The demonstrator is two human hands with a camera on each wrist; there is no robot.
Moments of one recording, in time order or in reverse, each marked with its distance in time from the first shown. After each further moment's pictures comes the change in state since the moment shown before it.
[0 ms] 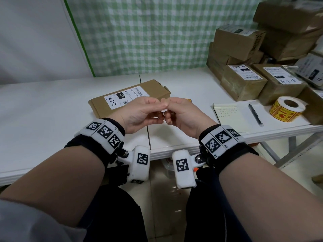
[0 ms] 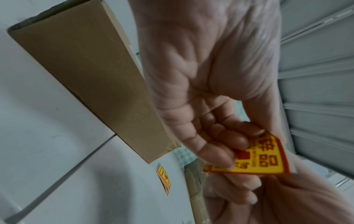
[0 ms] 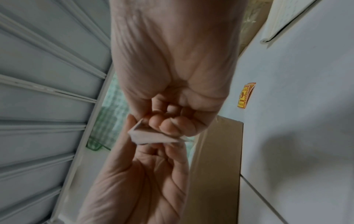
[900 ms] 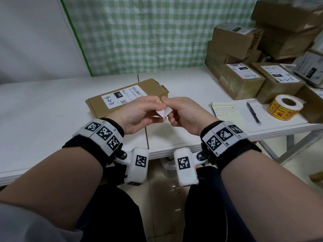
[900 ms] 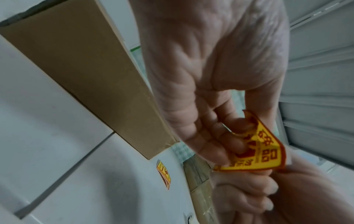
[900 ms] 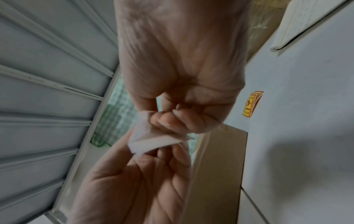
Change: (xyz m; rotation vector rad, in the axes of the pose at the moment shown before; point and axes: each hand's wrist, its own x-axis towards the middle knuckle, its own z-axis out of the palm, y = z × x) left_hand -0.001 0.000 0.007 -0.052 -0.022 -0.001; right_hand -0.007 -0.011 -0.007 -0.100 0.038 0.083
